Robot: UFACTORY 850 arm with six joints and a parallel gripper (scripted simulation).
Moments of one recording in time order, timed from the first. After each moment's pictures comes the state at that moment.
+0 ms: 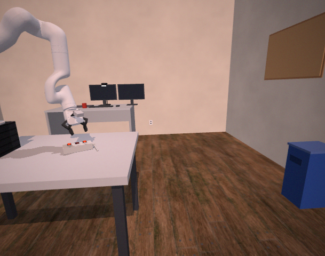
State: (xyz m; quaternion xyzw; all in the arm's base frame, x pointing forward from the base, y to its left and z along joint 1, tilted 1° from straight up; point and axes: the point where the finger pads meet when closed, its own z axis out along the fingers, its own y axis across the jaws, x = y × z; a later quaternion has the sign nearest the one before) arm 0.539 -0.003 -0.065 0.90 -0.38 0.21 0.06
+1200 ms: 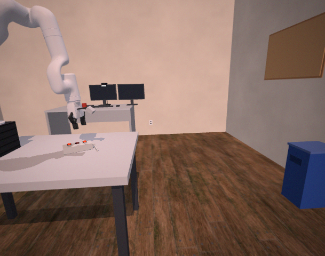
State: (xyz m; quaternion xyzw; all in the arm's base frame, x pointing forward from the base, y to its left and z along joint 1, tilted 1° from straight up) arm 0.557 -0.031 -0.018 0.99 -0.11 0.05 -0.02
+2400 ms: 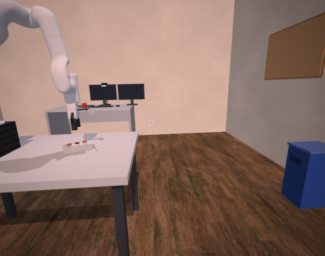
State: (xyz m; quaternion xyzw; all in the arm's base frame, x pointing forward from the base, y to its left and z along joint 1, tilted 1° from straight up) arm 0.541 -0.049 -0.022 1.00 0.06 0.00 0.01
